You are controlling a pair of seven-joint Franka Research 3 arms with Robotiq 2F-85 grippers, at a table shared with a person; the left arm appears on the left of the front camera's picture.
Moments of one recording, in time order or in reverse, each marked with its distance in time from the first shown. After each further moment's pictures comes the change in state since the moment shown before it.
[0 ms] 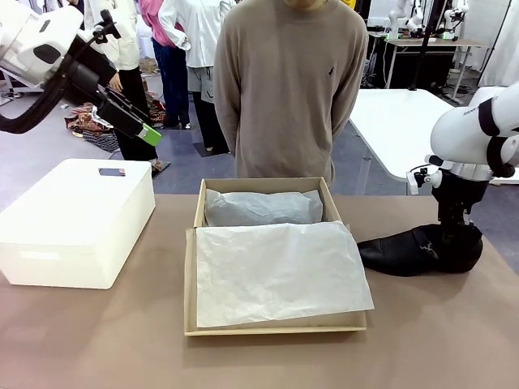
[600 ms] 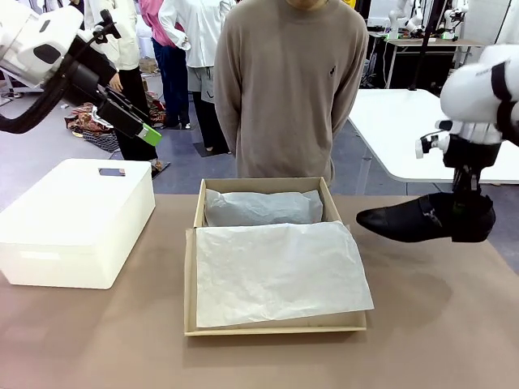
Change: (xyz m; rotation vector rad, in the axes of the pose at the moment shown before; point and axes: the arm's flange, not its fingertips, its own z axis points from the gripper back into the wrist) left arm 0.000 0.000 0.000 0.000 0.000 0.000; right arm 0.001 -0.013 0.087 0.004 0.044 -0.213
